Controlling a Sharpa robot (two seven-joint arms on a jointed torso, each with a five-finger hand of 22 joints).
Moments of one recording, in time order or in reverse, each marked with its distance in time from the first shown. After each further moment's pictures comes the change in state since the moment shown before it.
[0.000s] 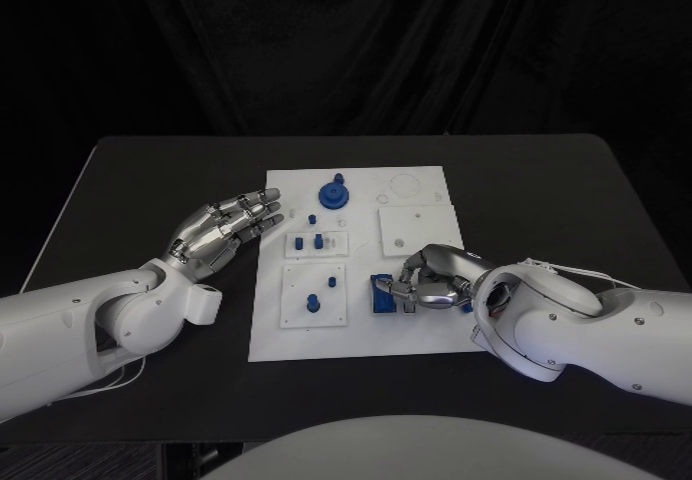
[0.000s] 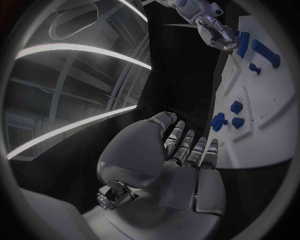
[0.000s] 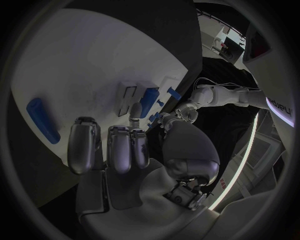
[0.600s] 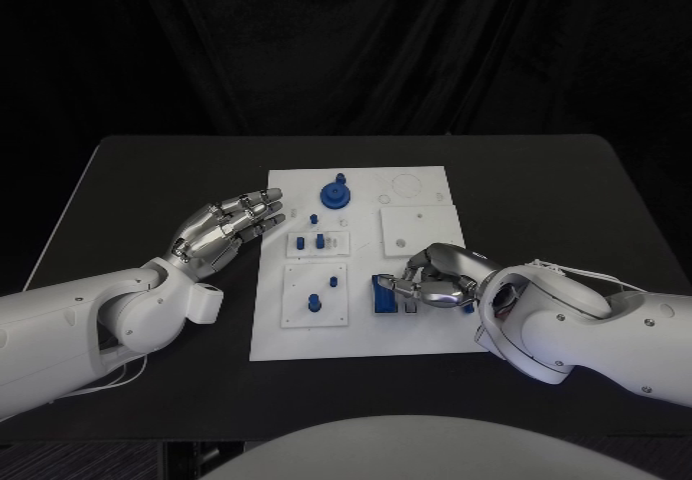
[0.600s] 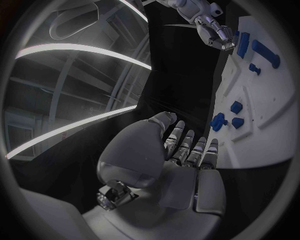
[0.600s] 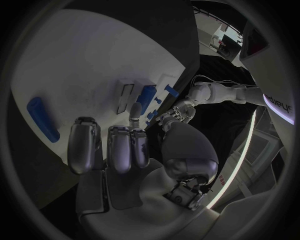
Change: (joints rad) left arm 0.000 0.000 0.000 -0.003 0.000 0.006 0.000; left_hand 0.000 0.000 0.003 0.003 0.000 0.004 0.004 0.004 0.001 0.000 0.000 0.000 0.000 0.000 0.000 0.000 0.000 0.000 0.000 0.000 0.000 0.000; right arm 0.000 -0.021 0.000 0.011 0.023 -0.020 0.042; right_hand 0.006 0.031 -0.079 -0.011 -0.033 0.004 0.004 -0.014 0.022 0.000 0.000 0.000 0.000 0.000 0.000 0.000 0.000 0.000 0.000 0.000 0.000 0.000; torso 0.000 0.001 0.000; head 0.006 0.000
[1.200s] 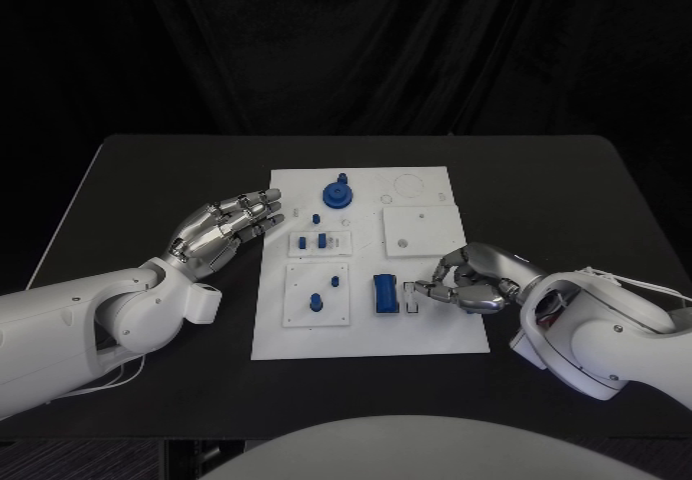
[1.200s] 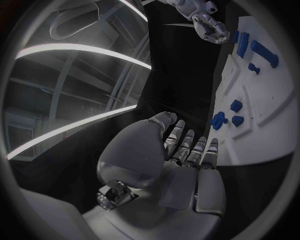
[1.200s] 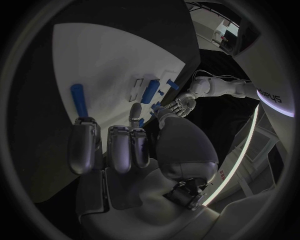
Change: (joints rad) left arm 0.000 -0.018 0.000 0.013 0.000 0.000 0.000; left_hand 0.000 0.000 0.005 -0.005 0.000 0.014 0.000 0.004 0.002 0.012 0.004 0.012 0.001 0.004 0.004 0.004 0.001 0.000 0.007 0.000 0.004 0.002; right arm 0.003 -0.177 0.000 0.088 -0.003 -0.025 0.035; right_hand 0.184 -0.032 0.003 -0.022 0.190 -0.011 0.004 -0.008 0.027 0.000 0.000 0.000 0.000 0.000 0.000 0.000 0.000 0.000 0.000 0.000 0.000 0.000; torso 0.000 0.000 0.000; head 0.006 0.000
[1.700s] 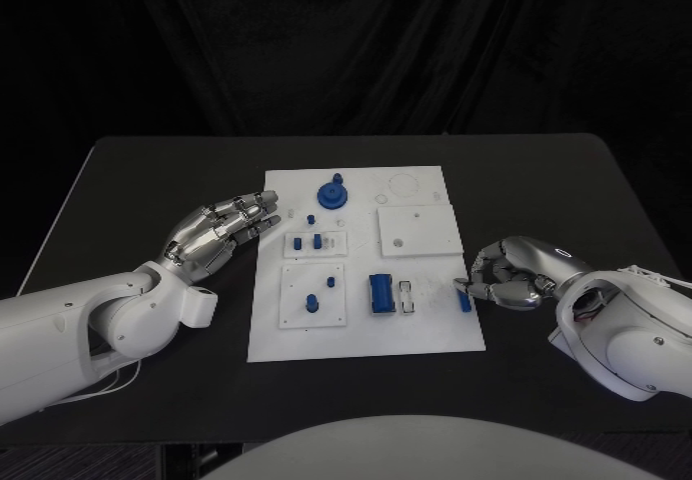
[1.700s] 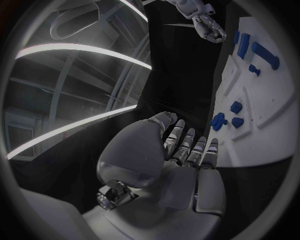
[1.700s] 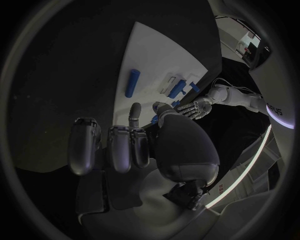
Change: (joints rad) left arm 0.000 0.003 0.000 0.004 0.000 -0.006 0.000; left_hand -0.005 -0.005 0.011 0.000 0.000 0.007 0.000 0.000 0.001 0.017 0.017 0.020 0.003 0.004 -0.004 0.004 0.000 0.000 0.000 0.000 0.000 0.001; right arm 0.004 -0.117 -0.001 0.022 -0.201 0.014 -0.136; right_hand 0.065 -0.037 -0.005 -0.011 0.034 0.000 0.000 -0.024 -0.011 0.000 0.000 0.000 0.000 0.000 0.000 0.000 0.000 0.000 0.000 0.000 0.008 0.000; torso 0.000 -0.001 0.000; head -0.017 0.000
